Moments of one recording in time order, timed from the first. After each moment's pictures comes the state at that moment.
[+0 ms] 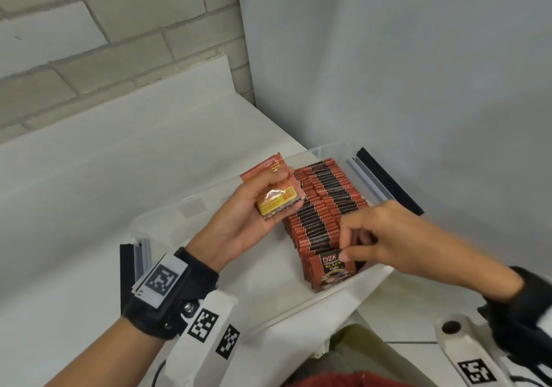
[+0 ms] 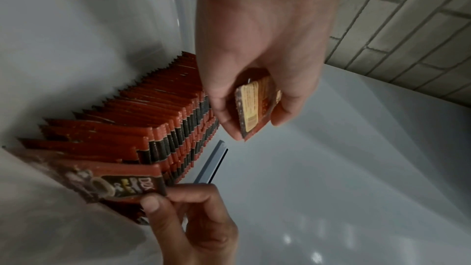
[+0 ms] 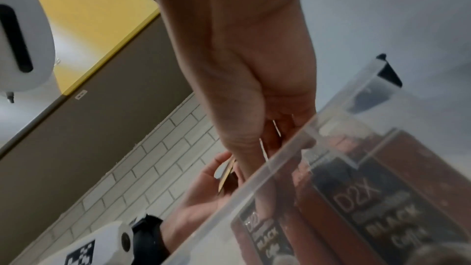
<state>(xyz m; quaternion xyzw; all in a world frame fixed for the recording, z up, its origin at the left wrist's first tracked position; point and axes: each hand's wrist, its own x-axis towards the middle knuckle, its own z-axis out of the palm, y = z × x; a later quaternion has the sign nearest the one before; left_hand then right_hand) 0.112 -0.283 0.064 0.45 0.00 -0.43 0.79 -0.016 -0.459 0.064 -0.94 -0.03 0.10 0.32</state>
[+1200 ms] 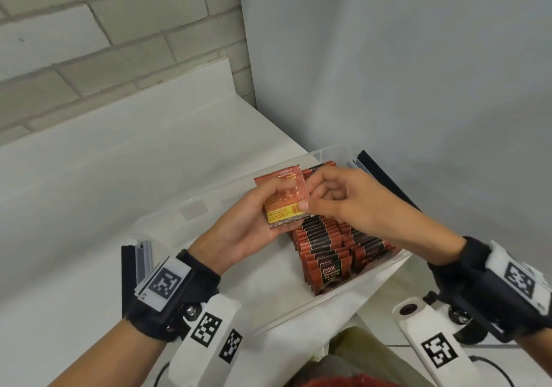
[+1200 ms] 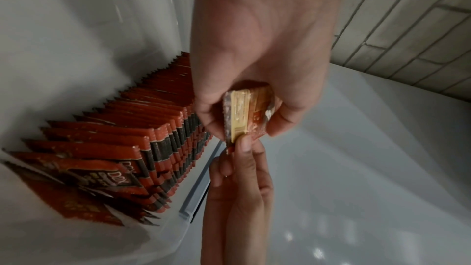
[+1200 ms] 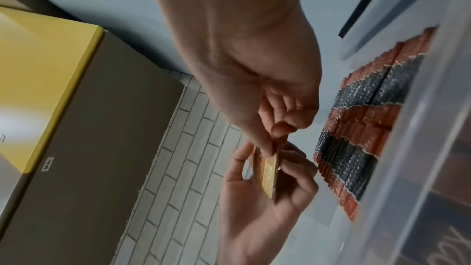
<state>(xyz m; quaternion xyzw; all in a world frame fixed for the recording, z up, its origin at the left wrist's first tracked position) 0.112 -0.284 0.058 0.48 -0.05 -0.48 0.74 0.033 -0.439 0.068 -0.82 0.08 0.03 0.56</state>
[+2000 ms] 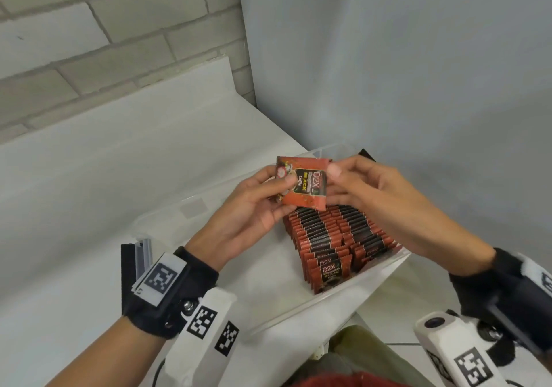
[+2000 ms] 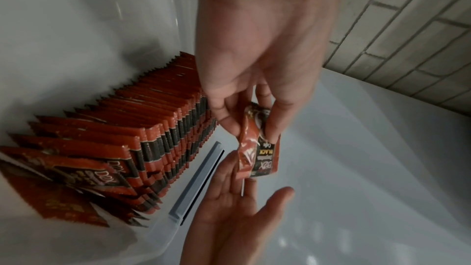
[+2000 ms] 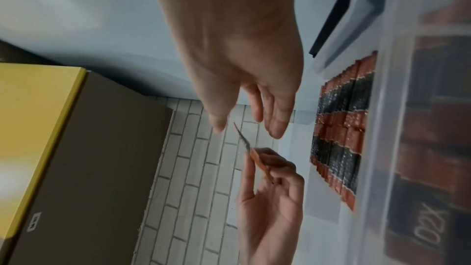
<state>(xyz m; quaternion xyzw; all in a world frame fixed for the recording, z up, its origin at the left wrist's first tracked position) 0.119 -0.280 0.055 0.47 -0.09 -0.44 0.76 0.011 -0.446 0.078 -0.70 0.13 -0.04 0.70</state>
